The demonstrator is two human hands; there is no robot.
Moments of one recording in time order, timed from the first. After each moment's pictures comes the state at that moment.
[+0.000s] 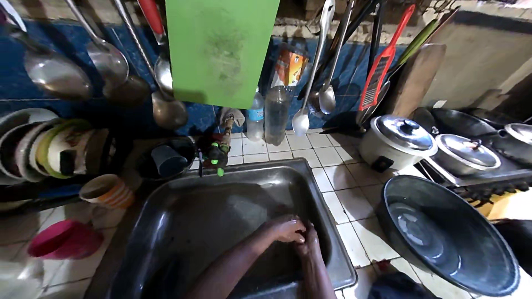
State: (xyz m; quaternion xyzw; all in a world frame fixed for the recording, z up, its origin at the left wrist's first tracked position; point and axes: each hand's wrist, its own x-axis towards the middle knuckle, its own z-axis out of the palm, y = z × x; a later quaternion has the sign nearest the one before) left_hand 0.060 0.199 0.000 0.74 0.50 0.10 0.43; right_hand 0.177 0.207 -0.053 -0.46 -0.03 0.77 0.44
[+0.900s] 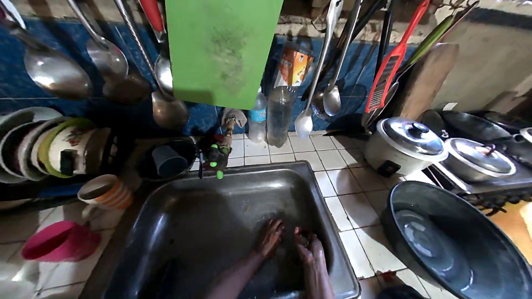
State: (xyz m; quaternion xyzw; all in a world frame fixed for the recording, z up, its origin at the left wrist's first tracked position) left_hand 0.048 0.160 -0.115 0.66 0.69 0.18 0.24; right_hand 0.184 0.211 -0.051 -0.44 0.10 0.75 0.48
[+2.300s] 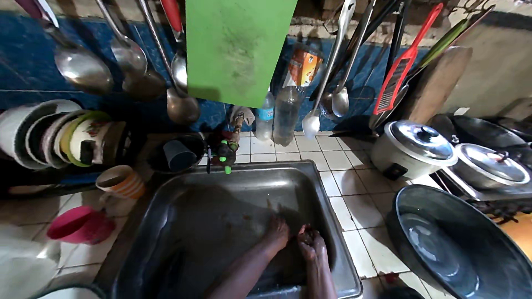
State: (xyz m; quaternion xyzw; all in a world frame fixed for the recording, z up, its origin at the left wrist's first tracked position) left_hand 0.074 0.183 -0.047 0.58 0.73 -0.09 0.36; right_hand 0.181 0.213 -0.047 -0.43 0.11 0.75 0.48
